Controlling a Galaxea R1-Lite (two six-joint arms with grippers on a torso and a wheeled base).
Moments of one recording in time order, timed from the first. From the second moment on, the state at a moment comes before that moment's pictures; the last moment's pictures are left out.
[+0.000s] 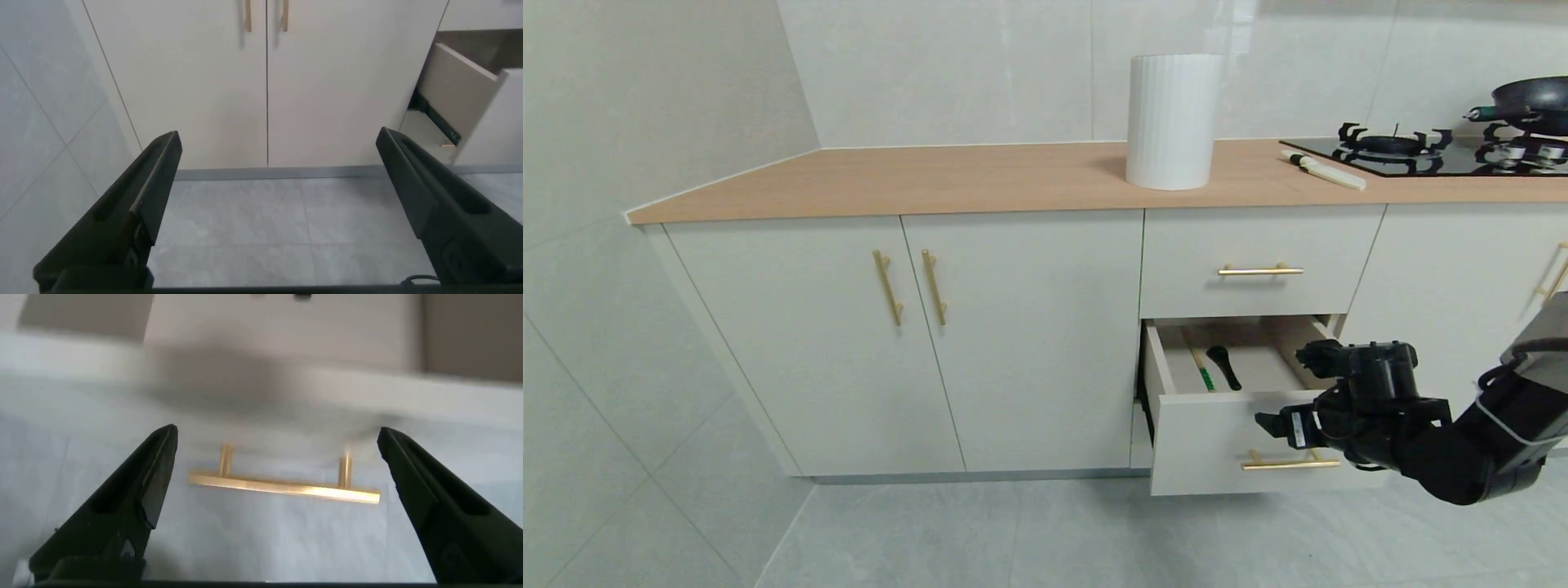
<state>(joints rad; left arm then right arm) 0.00 0.00 0.00 0.00 0.00 0.00 0.17 2.13 -0.74 -0.80 -0.09 0.00</state>
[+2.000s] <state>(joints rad) 0.00 0.00 0.00 0.00 0.00 0.00 0.08 2.68 -1.65 -0.77 -0.17 0.00</state>
